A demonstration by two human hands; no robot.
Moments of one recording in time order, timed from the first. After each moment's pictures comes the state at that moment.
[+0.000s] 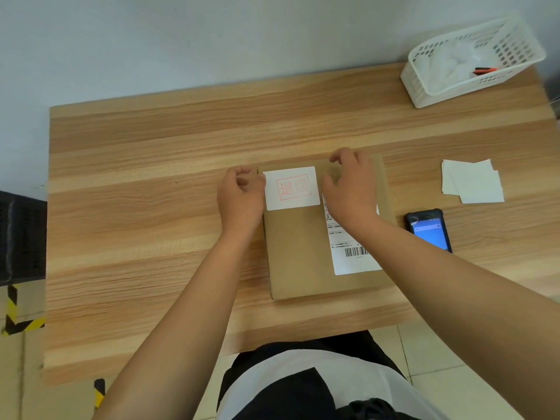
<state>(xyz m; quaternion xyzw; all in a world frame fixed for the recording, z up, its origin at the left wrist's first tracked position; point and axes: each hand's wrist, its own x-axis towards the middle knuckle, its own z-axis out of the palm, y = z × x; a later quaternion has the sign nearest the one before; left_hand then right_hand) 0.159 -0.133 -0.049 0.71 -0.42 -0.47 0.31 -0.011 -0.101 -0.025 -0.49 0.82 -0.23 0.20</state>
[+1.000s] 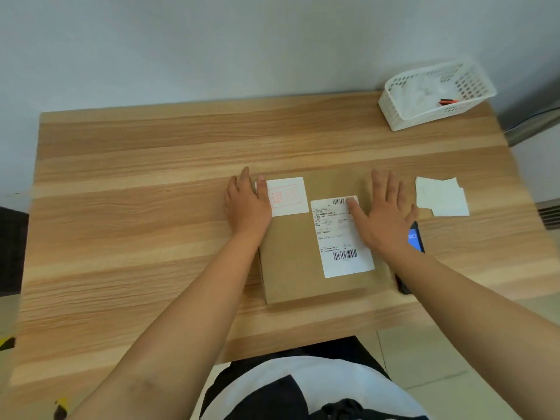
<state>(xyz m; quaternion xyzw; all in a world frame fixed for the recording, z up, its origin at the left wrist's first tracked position) 0.138 -0.138 -0.080 0.71 -0.56 -0.36 0.22 -0.081 -0.044 -0.039 -0.46 0.87 -0.05 0.17</state>
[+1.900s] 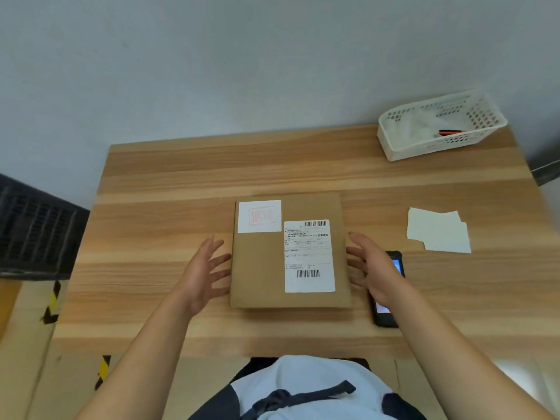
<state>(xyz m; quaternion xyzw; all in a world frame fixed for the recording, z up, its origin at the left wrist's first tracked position) 0.172 -0.033 -0.008 0.69 -0.20 -0.66 0.24 -0.148 -0.003 -0.006 -0.15 0.66 -0.32 0.66</state>
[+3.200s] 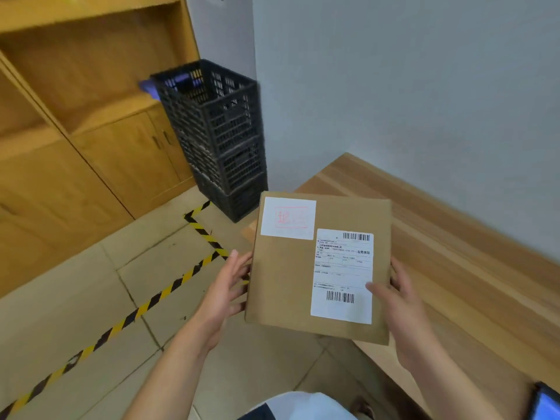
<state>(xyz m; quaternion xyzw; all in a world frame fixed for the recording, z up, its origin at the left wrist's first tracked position) 0.352 0.291 0.098 0.68 -0.13 -0.47 0.55 0.122 0.139 0.109 -0.52 0.50 -0.27 0.64</state>
